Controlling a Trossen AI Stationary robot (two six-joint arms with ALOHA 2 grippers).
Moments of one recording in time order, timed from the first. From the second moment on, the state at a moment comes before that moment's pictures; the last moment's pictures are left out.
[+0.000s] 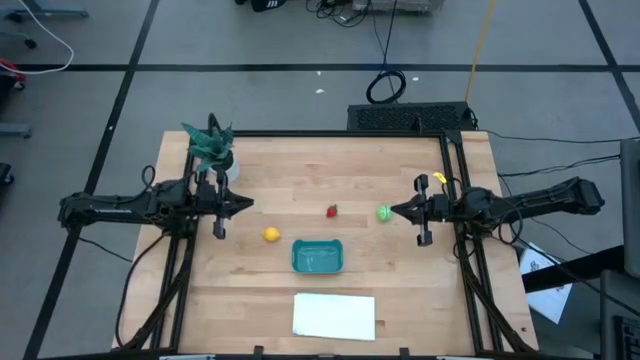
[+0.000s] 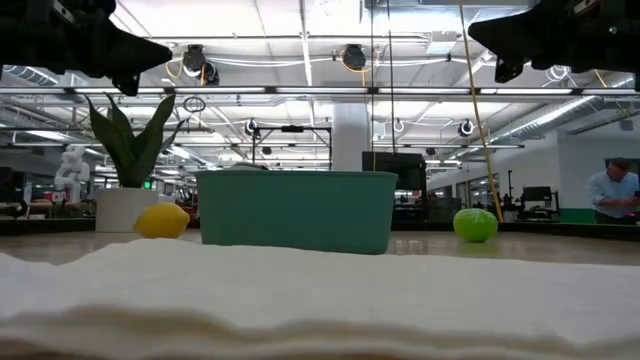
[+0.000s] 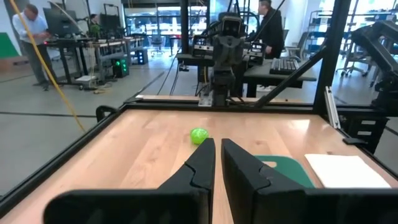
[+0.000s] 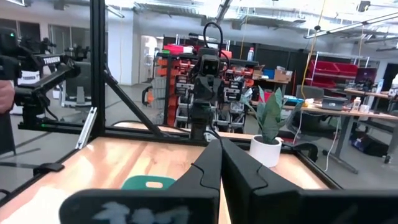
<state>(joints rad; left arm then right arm) 0.02 0.29 0.20 0.08 -0.03 0.00 0.09 0.56 0.14 0.56 0.08 -0.10</state>
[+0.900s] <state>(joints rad) 0.02 0.46 0.38 0.14 -0.05 0.05 0.09 0.58 0.14 0.56 0.08 -0.10</state>
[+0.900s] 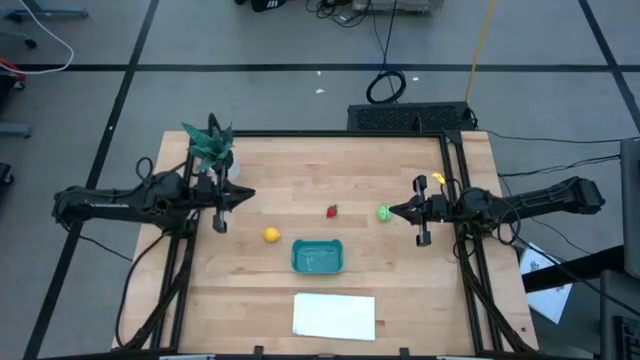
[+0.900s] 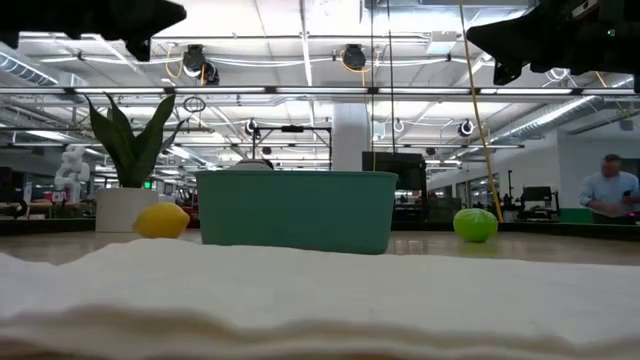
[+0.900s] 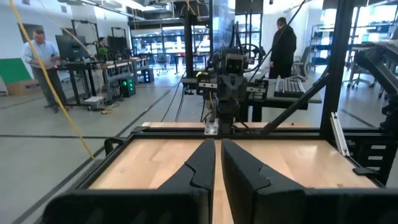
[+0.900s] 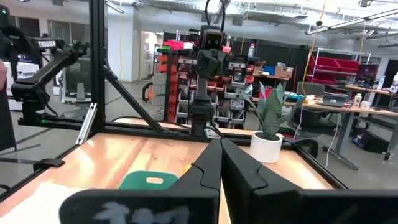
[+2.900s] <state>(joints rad) 0.12 1.09 1.13 -0.59 -0.03 0.04 0.09 0.61 0.14 0.56 0.08 -0.09</state>
